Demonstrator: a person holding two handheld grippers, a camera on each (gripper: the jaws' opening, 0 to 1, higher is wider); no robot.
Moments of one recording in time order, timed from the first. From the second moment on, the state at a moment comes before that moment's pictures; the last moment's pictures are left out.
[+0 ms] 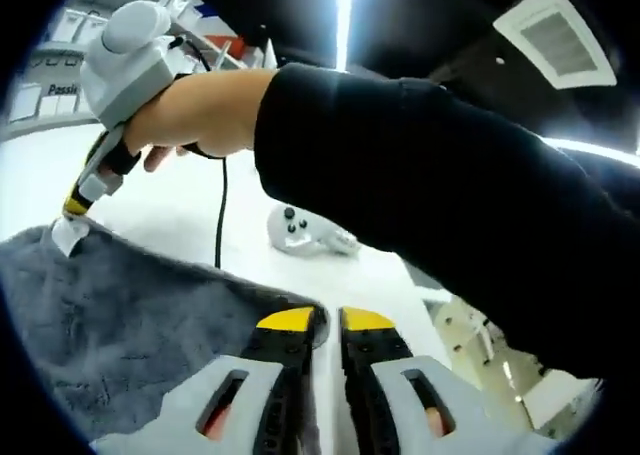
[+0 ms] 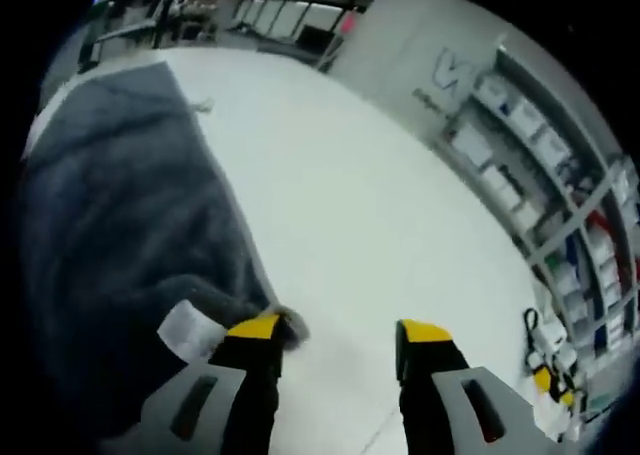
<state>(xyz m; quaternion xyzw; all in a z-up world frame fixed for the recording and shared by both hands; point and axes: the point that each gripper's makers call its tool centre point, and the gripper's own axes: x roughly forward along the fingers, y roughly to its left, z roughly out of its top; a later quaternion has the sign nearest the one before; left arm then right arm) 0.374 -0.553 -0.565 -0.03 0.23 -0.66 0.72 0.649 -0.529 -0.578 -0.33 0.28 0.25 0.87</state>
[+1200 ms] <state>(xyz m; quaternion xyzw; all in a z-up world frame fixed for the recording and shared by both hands) 0.395 -0.540 -0.568 0.08 0.15 -0.62 0.76 0.540 -0.596 -0.561 -0.31 0.41 0.21 0.83</state>
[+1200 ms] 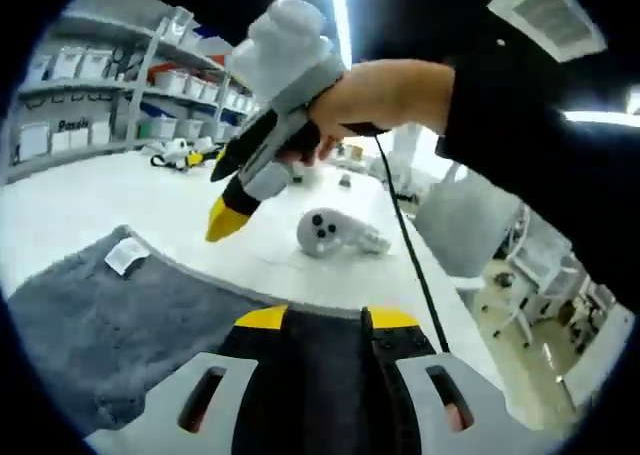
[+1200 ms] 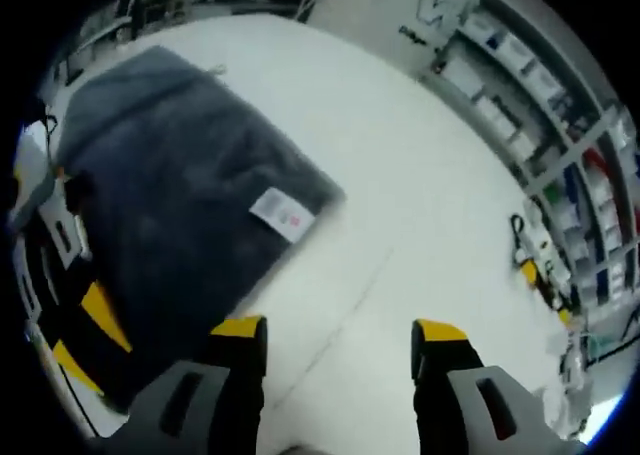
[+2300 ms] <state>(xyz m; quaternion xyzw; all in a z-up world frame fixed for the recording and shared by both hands) 0.544 -0.205 -0.405 0.02 0.08 -0.42 0.90 0.560 -0.559 -0.402 -0.18 0.15 0.06 0.97</state>
